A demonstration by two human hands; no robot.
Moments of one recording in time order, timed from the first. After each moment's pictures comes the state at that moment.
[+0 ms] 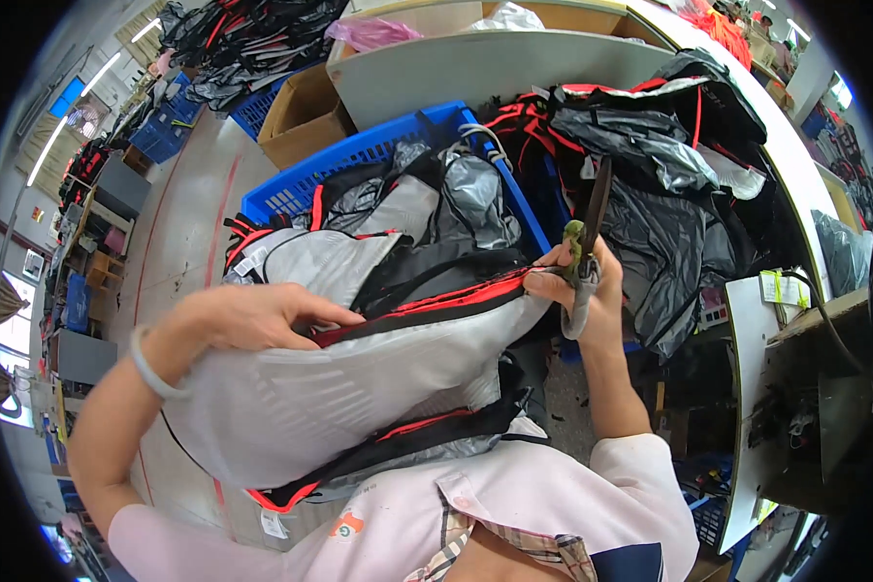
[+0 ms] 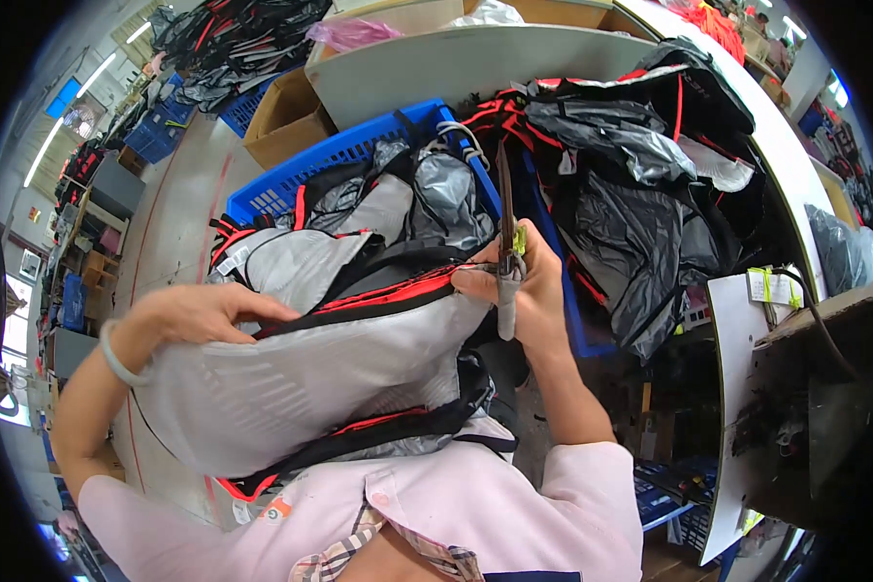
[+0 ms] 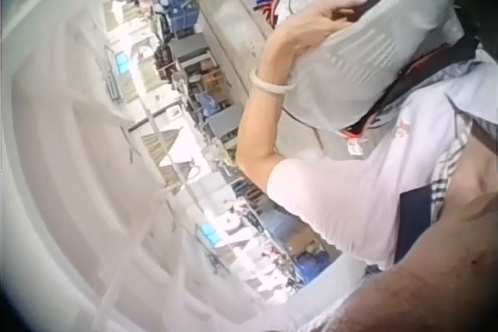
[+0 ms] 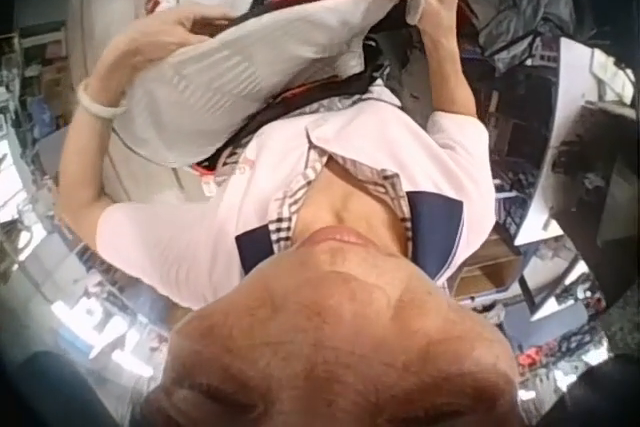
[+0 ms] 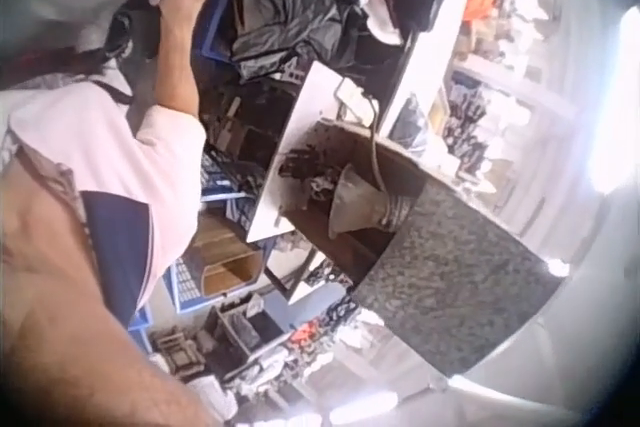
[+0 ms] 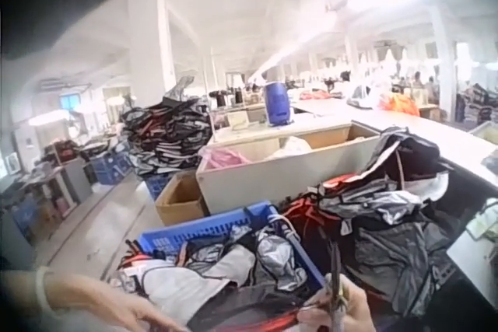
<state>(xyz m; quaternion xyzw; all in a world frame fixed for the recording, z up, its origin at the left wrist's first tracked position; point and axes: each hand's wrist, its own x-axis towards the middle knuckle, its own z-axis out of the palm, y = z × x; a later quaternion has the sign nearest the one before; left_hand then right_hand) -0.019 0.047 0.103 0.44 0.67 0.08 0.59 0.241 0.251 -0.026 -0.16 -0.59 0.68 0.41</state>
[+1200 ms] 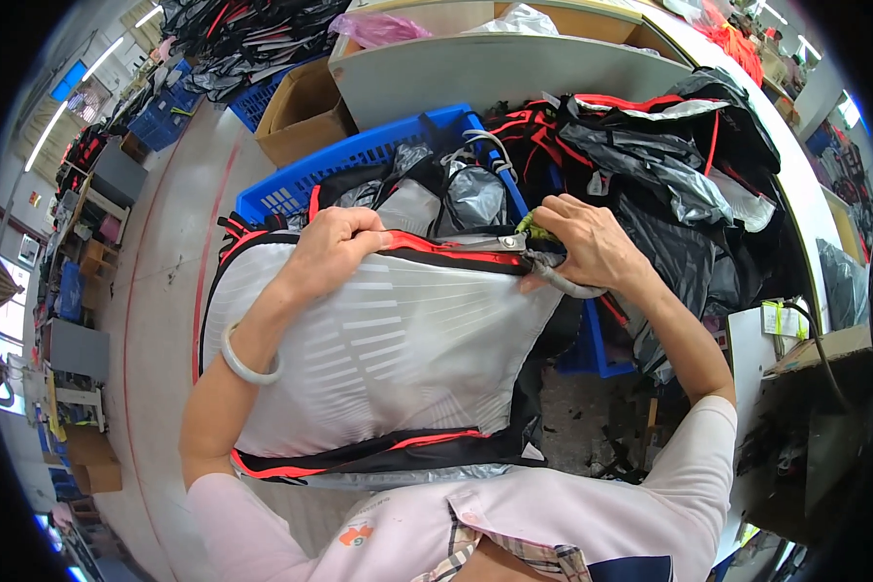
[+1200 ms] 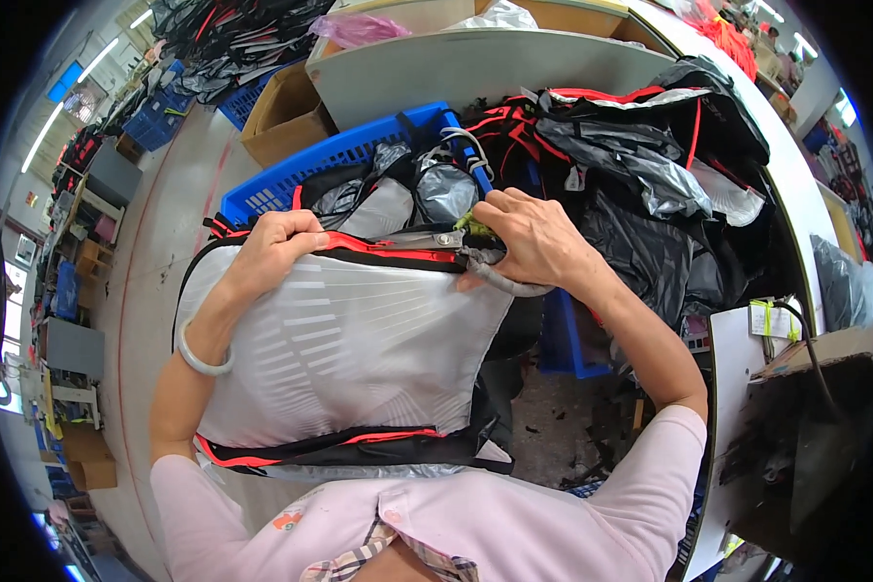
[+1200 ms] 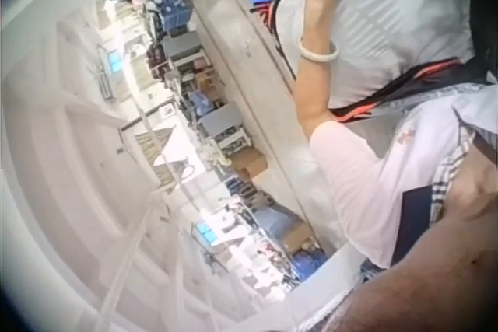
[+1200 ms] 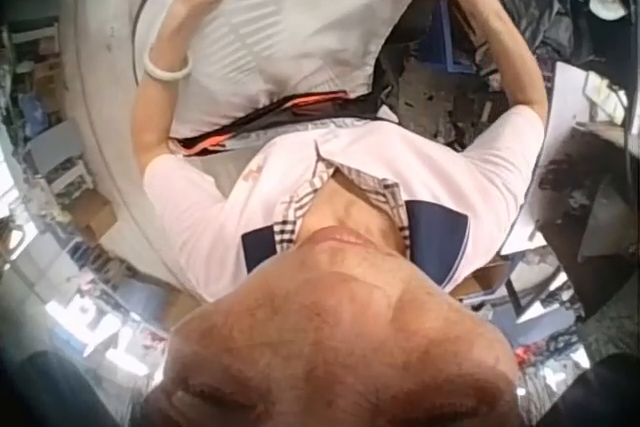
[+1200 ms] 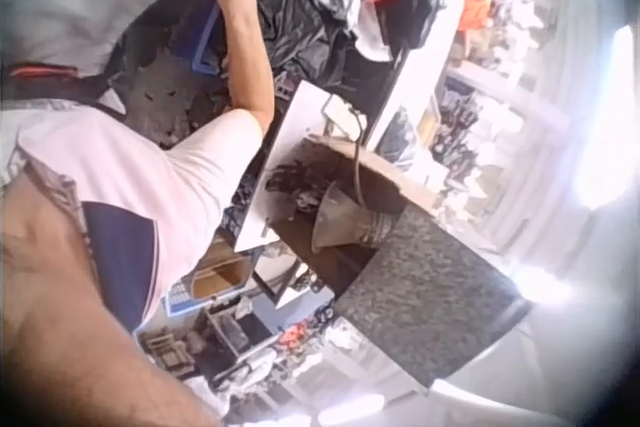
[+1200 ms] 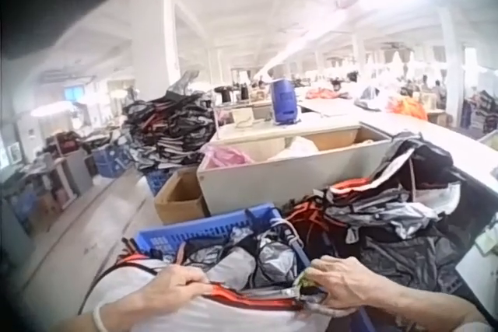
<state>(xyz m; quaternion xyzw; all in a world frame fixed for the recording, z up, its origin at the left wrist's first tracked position) -0.041 0.132 0.038 0.52 0.76 0.32 0.20 0.191 0.357 0.003 -0.03 -0.98 0.12 0.14</state>
